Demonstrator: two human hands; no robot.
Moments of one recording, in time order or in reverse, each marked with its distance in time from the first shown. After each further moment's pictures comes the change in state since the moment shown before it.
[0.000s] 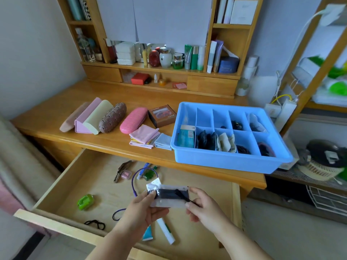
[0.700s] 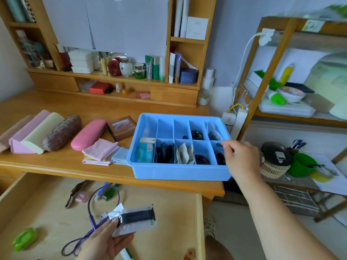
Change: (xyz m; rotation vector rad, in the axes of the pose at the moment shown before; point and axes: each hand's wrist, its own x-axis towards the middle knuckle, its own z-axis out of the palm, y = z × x) left_hand 0.017 -0.025 0.013 -0.260 0.139 -0.100; right_hand 0.002 -0.051 -0.196 -0.789 1.100 -0.420
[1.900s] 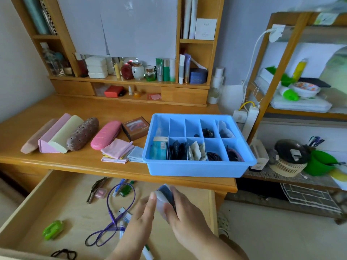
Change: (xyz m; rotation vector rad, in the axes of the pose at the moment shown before) left_hand -0.045 0.004 0.060 0.657 -0.040 0.423; right_hand -0.143 -0.122 0.023 0.499 -0.819 0.003
